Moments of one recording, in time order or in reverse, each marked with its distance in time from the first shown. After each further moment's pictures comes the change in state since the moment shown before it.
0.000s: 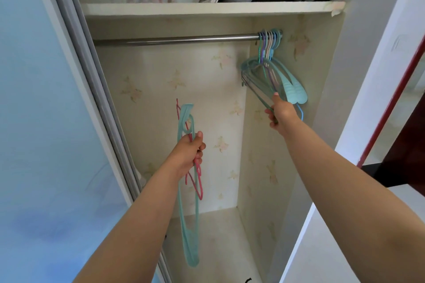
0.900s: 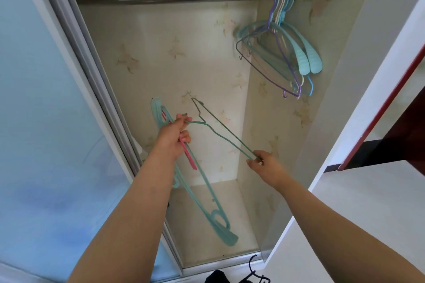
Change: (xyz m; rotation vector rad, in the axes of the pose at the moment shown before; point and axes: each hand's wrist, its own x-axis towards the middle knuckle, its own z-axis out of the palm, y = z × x) left_hand 0.014 -0.030 -0.030 -0.465 0.245 -0.111; right_hand -0.054 0.196 -0.034 -0.816 -0.280 -0.166
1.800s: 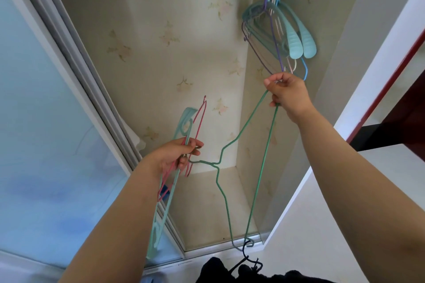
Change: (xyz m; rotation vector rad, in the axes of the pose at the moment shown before) left_hand -0.021 -0.035 -0.044 0.732 -0.285 -0.238; right_hand 0.036 -0.090 -0.109 0.594 0.204 -0.254
